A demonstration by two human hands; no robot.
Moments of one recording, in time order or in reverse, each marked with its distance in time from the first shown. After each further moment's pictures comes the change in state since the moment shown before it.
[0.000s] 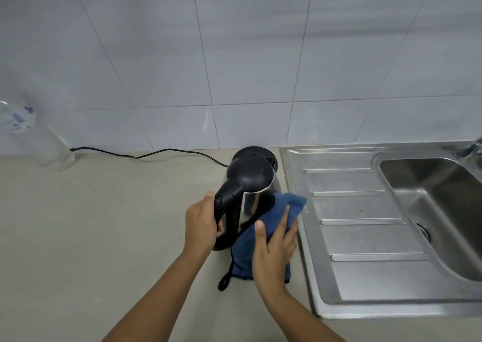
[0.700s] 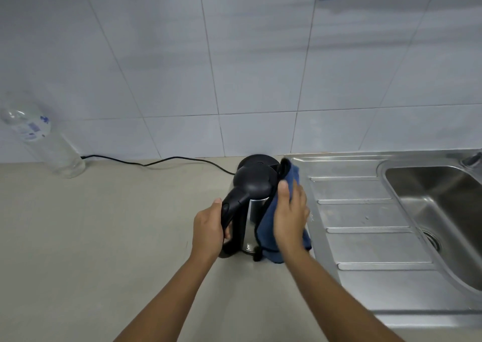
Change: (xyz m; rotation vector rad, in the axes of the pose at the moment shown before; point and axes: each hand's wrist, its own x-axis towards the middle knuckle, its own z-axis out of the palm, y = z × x) left_hand -0.003 0.008 -0.003 -0.007 -0.041 0.000; right_hand 0.074 -0.048 -0.014 0.109 -0.002 0.059
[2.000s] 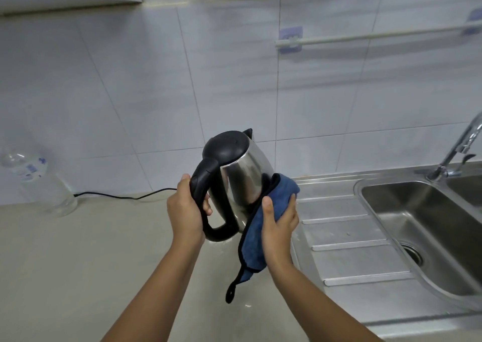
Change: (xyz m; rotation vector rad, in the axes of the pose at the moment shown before) left_hand 0.002 0.106 -0.001 -0.455 0.170 0.079; right_hand -0.025 -0.033 -0.023 0.264 0.005 -0.005
